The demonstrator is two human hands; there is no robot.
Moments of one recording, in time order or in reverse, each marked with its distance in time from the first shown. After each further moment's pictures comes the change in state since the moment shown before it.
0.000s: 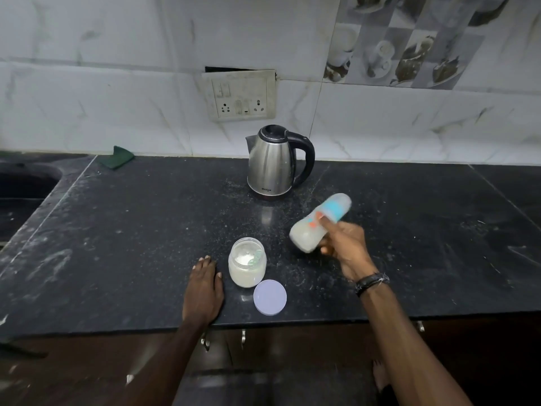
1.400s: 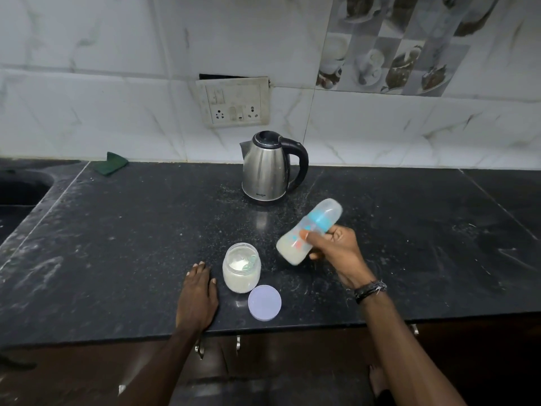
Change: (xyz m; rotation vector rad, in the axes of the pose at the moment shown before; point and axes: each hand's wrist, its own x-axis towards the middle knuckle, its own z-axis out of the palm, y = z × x) left_hand 0.000 0.000 0.000 0.012 -0.007 0.011; right_hand -0.003 0.005 -0.007 -0.196 -0.166 -0.188
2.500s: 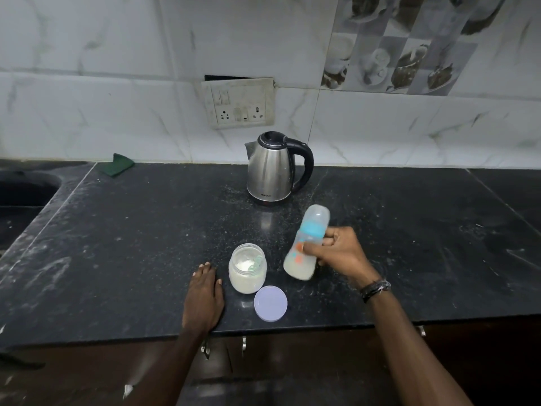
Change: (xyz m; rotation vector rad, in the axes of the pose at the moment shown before) left_hand 0.000 -0.001 -0.001 -0.013 0.009 0.006; right_hand 0.002 -0.001 0.006 -0.188 0.001 0.012
